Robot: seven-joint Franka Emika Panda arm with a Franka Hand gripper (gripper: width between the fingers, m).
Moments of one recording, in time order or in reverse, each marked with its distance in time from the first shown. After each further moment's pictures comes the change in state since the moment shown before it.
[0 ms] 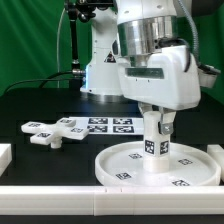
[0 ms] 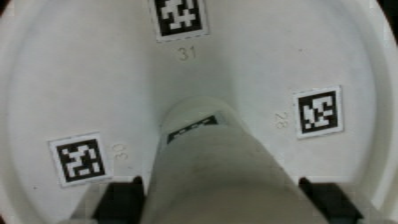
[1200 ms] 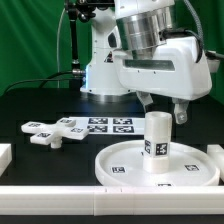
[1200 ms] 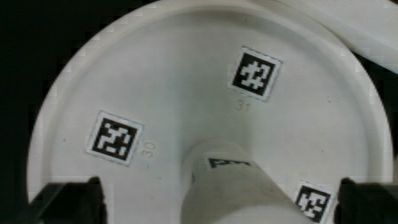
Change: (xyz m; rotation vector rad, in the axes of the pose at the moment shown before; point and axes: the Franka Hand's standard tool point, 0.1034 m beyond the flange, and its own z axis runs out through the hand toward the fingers) arm -0.016 0.013 -0.014 -0.087 -0.110 -0.301
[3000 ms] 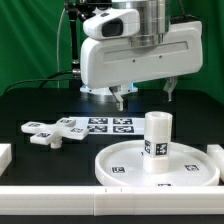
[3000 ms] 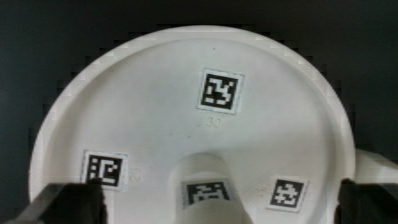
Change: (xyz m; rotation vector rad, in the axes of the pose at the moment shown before) arm 0.010 0.036 -0.022 -0.195 -0.030 -1.458
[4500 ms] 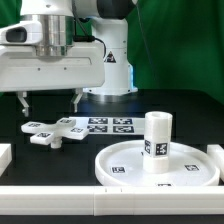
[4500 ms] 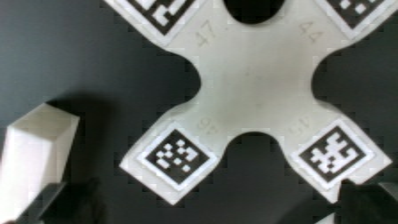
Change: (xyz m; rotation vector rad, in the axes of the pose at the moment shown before) arm -0.091 0.137 0.016 -0.148 0.109 -0.073
